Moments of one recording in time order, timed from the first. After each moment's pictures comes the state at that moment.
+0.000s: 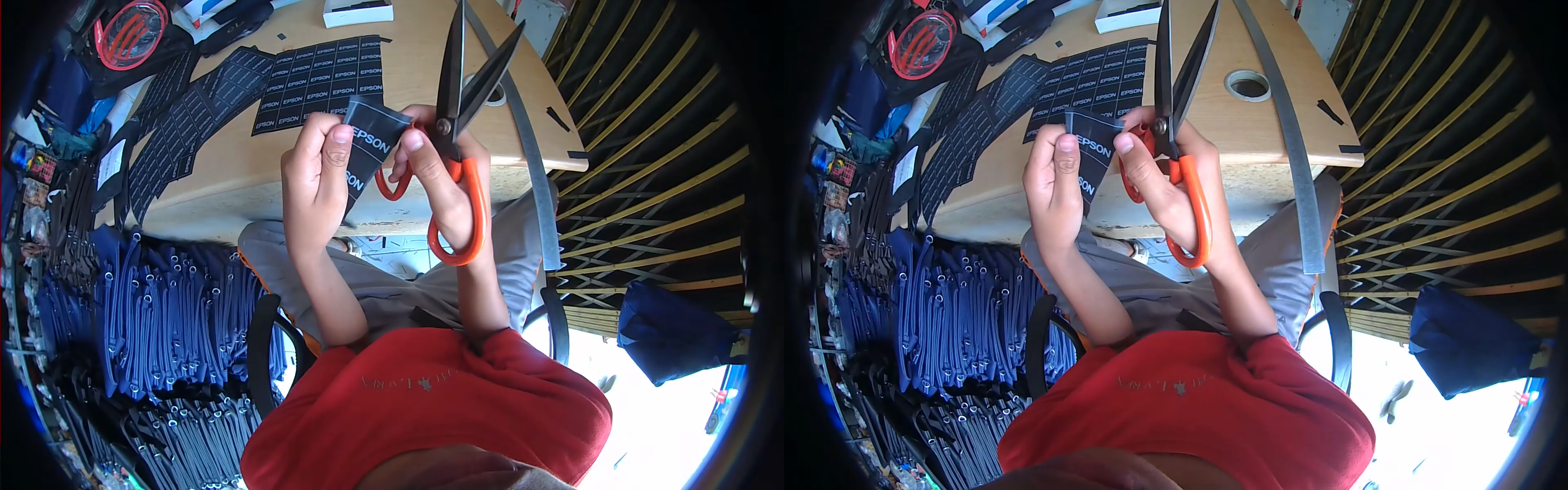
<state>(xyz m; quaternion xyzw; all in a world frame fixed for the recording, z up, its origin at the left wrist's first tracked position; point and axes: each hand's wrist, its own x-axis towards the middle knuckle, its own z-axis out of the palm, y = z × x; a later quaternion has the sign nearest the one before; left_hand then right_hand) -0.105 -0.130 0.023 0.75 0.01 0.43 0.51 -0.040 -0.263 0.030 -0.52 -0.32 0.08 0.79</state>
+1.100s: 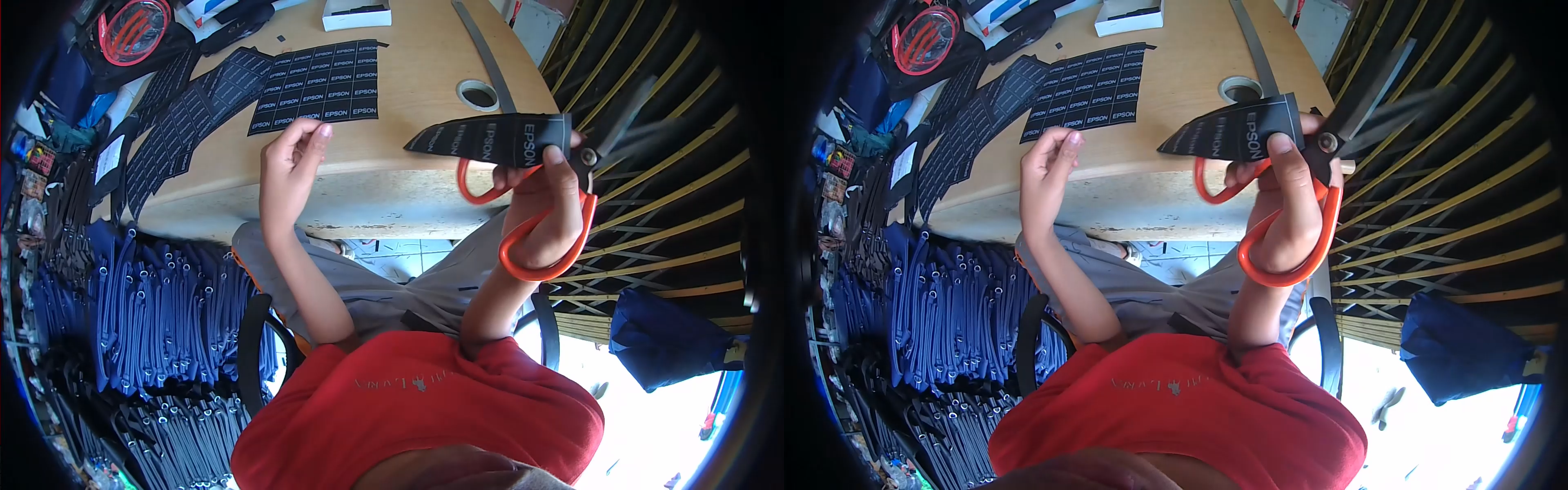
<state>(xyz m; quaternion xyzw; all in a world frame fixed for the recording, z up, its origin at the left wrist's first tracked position) -0.099 -0.082 -0.004 0.80 0.10 0.32 0.50 -0.021 -0.331 0.043 -0.39 -0.22 -0.09 0.89</state>
